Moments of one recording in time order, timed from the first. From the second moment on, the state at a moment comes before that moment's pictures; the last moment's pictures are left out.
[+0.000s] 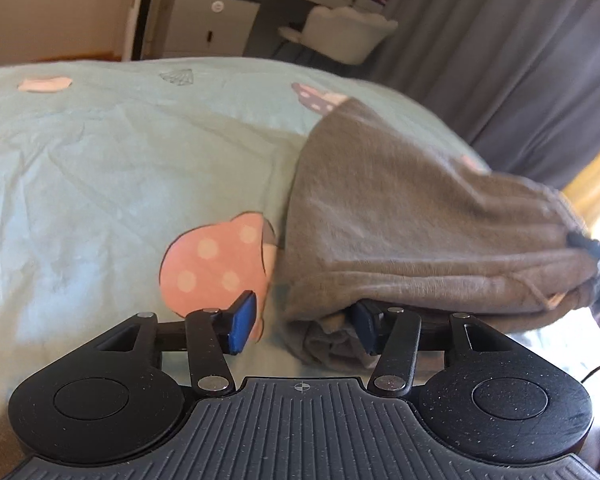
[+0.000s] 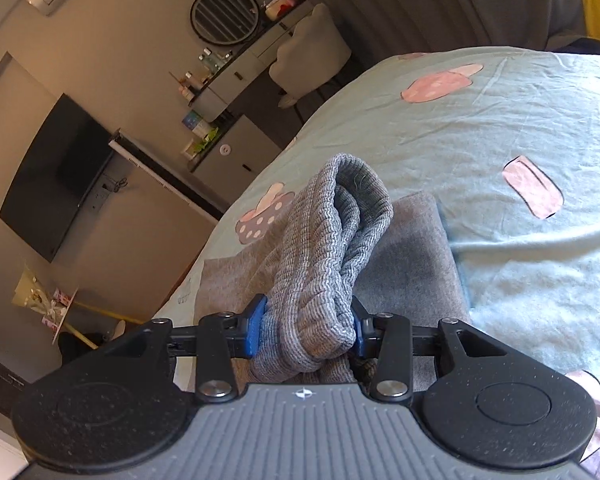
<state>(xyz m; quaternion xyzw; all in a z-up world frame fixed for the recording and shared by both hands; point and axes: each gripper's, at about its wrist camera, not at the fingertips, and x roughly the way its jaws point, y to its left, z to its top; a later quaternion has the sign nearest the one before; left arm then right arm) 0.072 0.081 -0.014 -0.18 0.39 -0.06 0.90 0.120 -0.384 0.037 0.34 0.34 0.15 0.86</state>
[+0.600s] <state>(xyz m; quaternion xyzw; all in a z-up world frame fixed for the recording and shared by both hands) 0.099 0.097 -0.002 -0.25 0.40 -0.12 0.88 0.136 -0.405 -0.013 0.30 0.42 0.12 0.85</state>
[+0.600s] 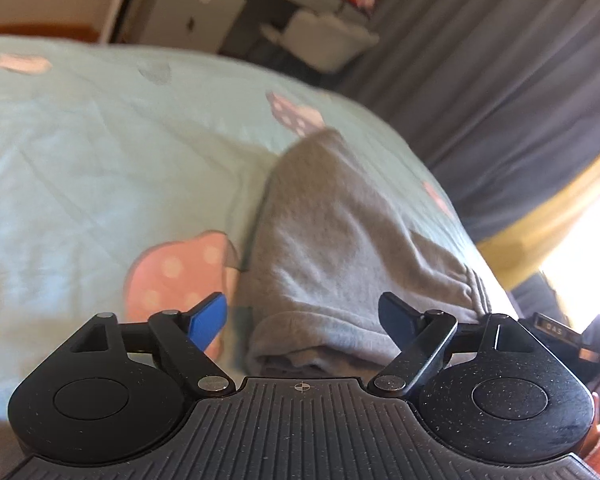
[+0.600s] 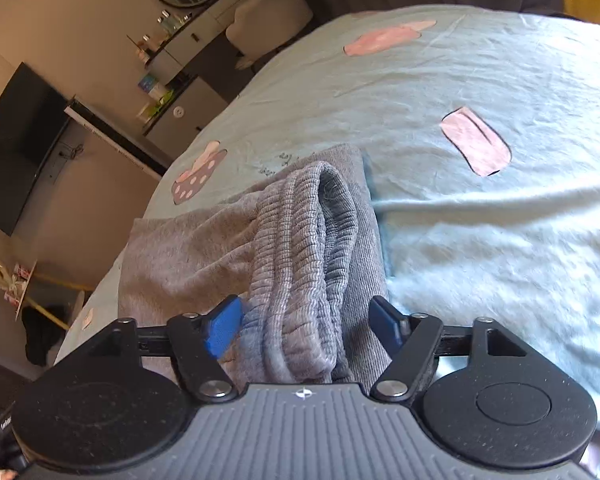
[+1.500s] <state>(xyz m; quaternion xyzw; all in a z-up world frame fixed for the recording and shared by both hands) 0.231 0.050 -0.053 -0.19 0.52 -0.22 0.81 0.212 -0.396 -0.062 0.36 0.46 0.18 0.79</state>
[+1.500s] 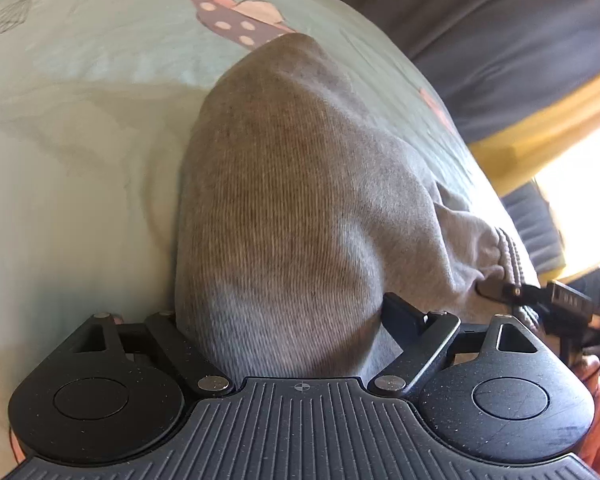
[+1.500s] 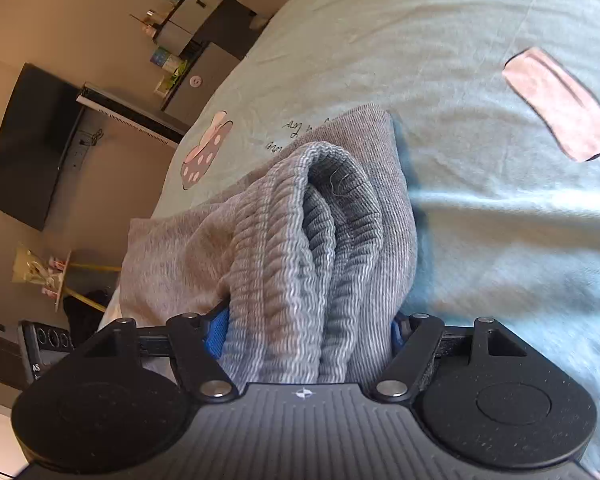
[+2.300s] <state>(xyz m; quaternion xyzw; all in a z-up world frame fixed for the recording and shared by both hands) 0.189 0.051 -0.012 -0.19 0.42 -0.21 0.86 0.211 -0.363 -0.003 0.28 0.43 0.18 0.84</state>
